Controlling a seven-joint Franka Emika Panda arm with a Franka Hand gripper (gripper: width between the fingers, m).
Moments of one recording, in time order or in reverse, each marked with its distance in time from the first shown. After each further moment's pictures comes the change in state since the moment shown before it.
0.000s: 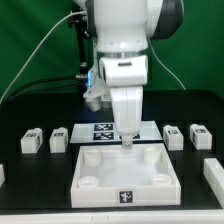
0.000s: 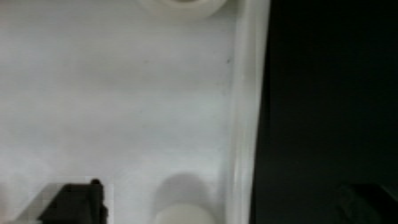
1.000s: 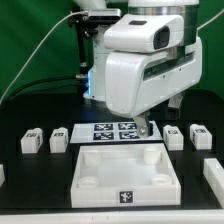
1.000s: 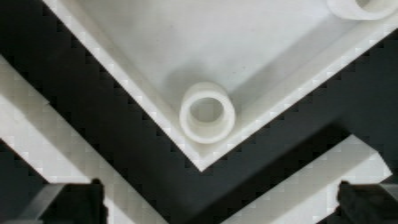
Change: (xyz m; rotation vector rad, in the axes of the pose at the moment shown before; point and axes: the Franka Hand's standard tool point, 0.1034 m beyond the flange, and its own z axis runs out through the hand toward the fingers) arm 0.050 0.127 -0.083 0.018 -0.040 0.658
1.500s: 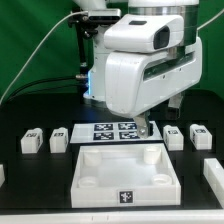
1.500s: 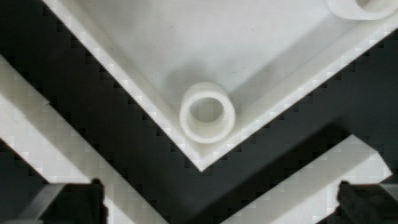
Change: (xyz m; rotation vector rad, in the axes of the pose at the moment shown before) arm 0.000 0.000 0.000 0.000 0.000 0.000
